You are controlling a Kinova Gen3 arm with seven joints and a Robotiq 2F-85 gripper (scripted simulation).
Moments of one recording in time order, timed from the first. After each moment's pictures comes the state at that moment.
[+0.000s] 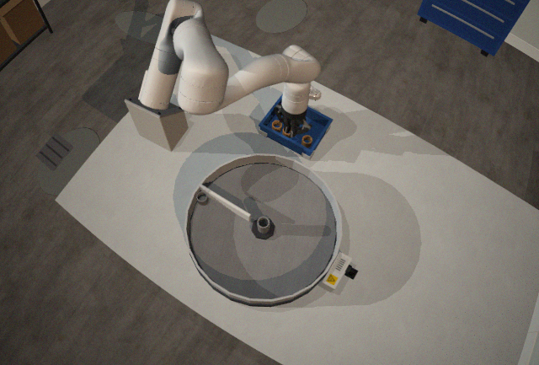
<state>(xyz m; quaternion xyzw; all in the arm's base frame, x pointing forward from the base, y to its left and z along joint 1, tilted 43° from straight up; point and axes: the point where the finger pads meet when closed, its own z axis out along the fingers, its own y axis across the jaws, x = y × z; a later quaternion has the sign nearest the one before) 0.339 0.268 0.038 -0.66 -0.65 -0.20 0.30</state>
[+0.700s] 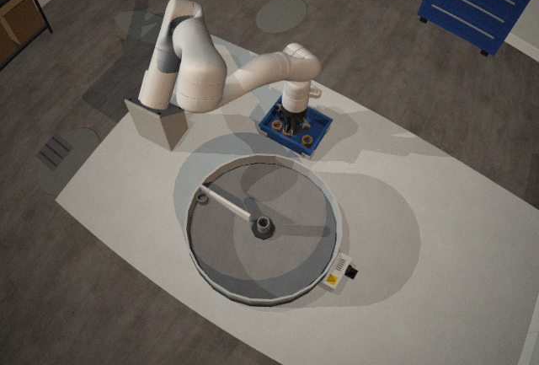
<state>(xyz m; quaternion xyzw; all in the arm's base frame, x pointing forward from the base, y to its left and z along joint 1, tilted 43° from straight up) 0.340 0.263 0.044 -0.66 -0.65 -0.20 0.30</state>
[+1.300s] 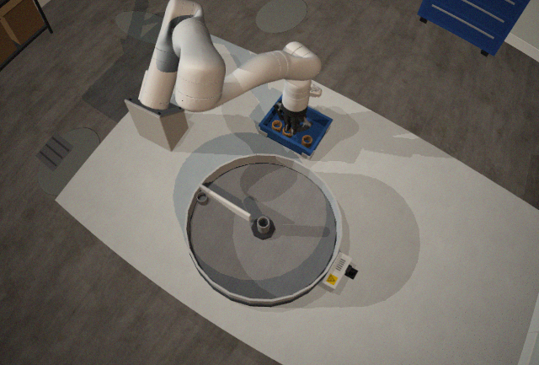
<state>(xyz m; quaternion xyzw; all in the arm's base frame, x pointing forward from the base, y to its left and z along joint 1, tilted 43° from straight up) 0.341 0.259 0.048 -0.66 -0.65 -0.20 0.30</state>
